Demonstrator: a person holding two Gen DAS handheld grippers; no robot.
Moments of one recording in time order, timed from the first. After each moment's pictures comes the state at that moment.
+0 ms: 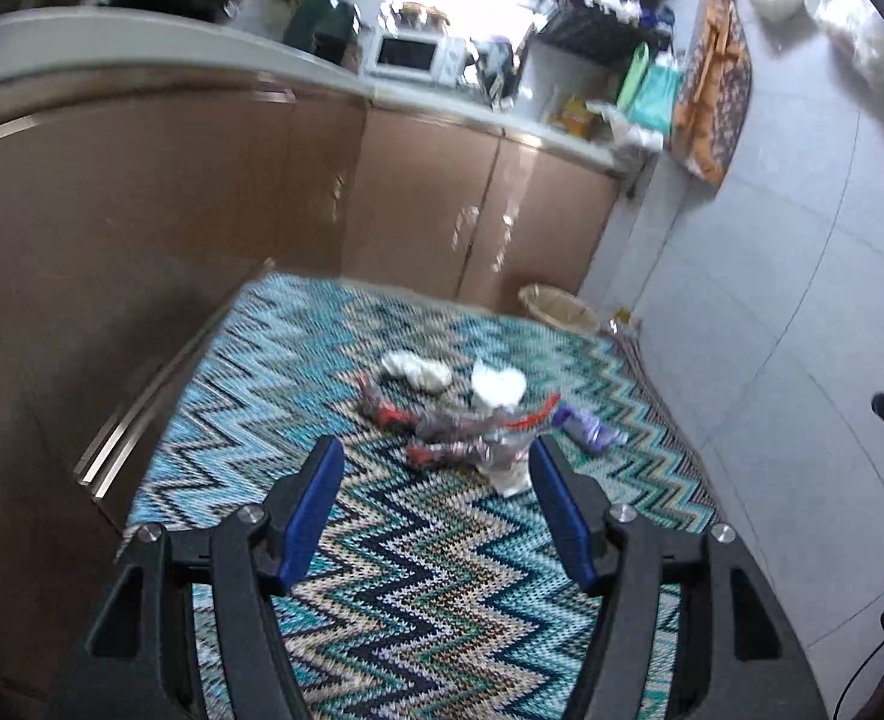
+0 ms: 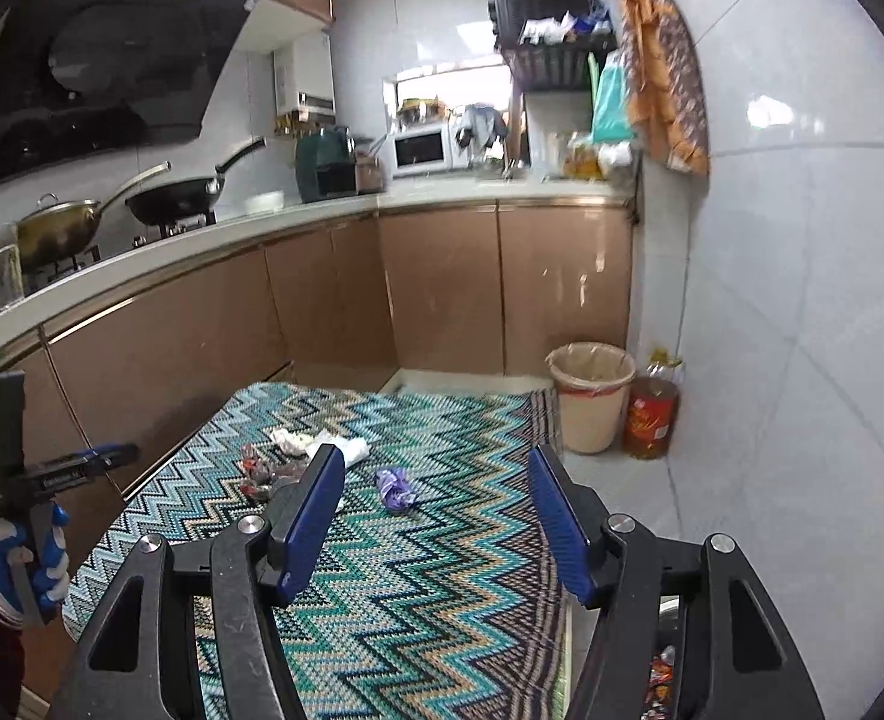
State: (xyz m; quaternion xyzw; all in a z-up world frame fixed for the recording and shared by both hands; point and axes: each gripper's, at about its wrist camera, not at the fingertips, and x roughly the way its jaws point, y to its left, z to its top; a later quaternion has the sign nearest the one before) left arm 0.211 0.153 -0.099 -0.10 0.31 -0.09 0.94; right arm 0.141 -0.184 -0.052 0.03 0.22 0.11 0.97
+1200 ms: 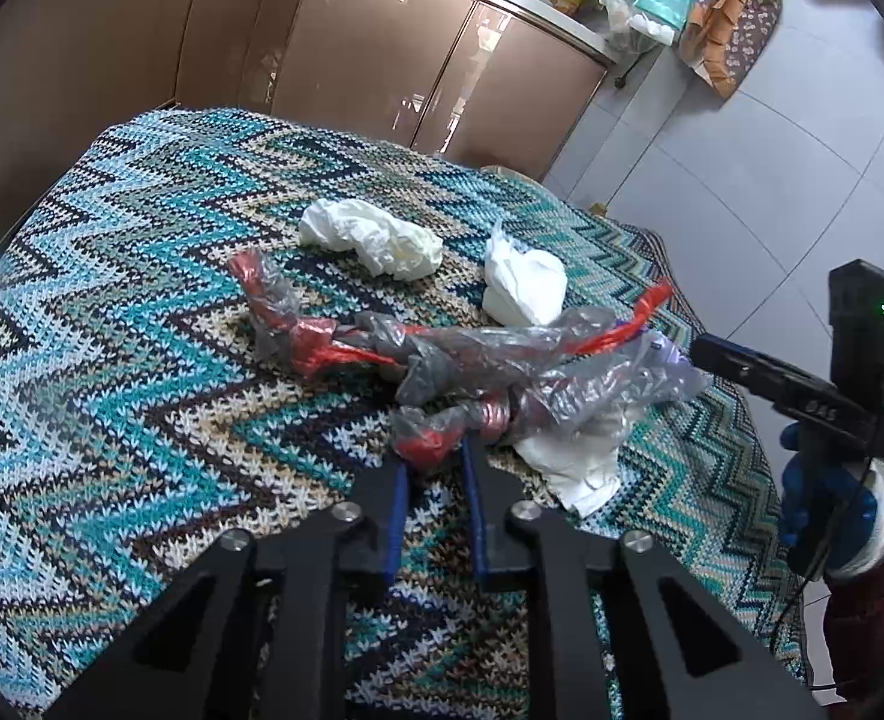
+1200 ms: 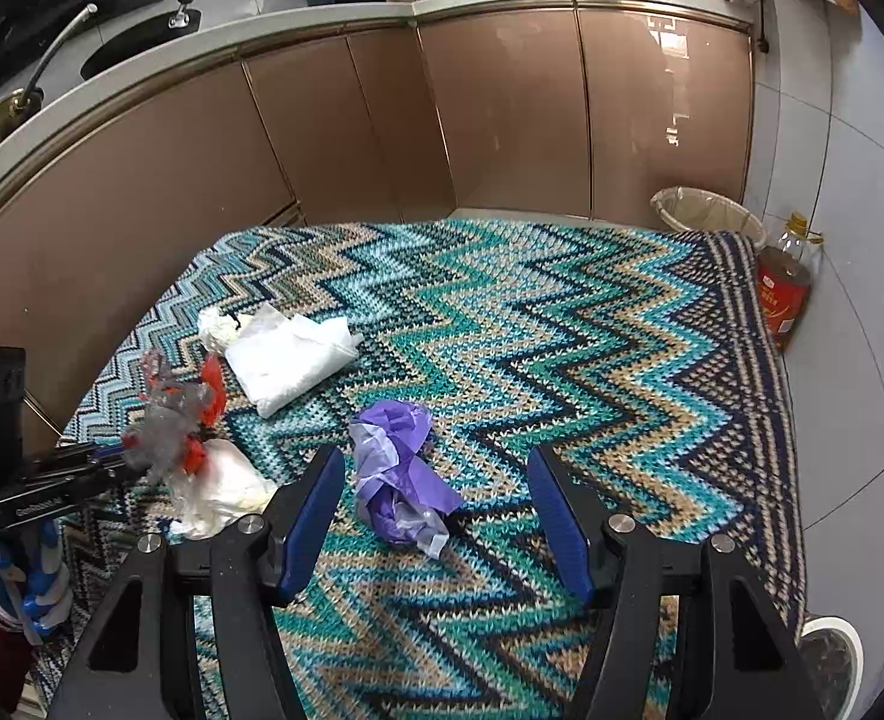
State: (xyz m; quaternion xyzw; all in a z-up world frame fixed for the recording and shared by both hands) left arm 0.353 0.134 -0.231 -0.13 0.43 -0.19 0.88; right arm 0.365 -0.116 -0.205 0.03 0.40 0.19 0.90
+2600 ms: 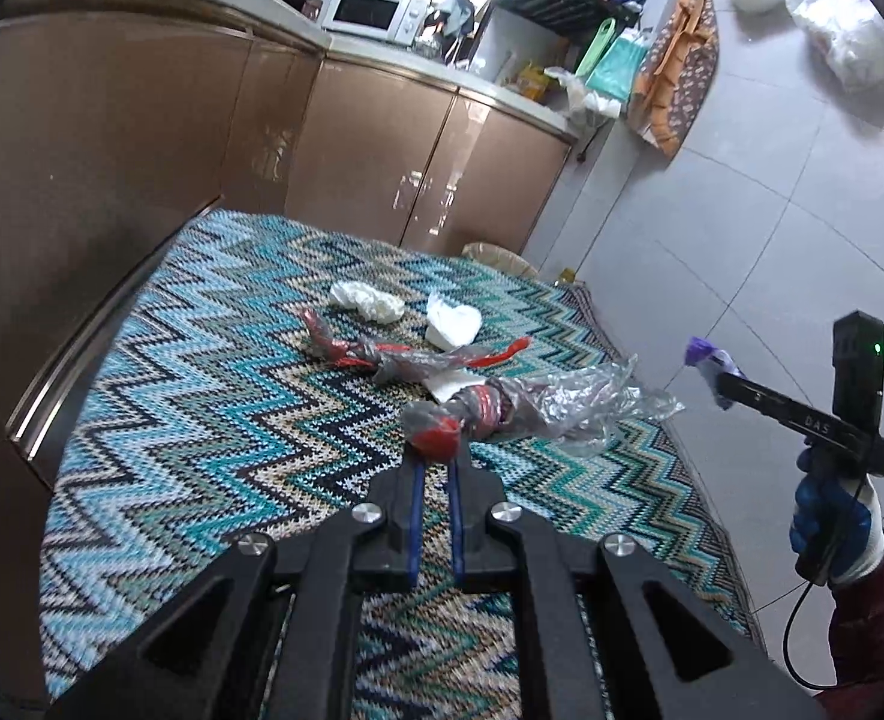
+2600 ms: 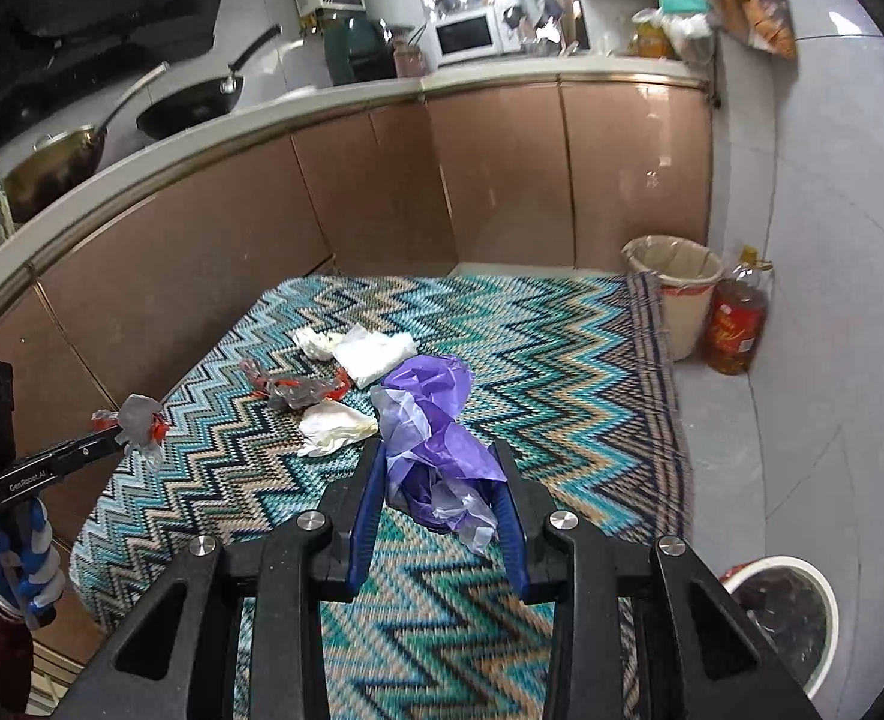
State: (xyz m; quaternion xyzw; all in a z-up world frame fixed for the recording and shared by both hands) left arm 0.192 0.162 -0.129 -0.13 0.33 -0.17 0.92; right arm 0.210 -0.154 -0.123 0.05 0.32 0.18 0.93
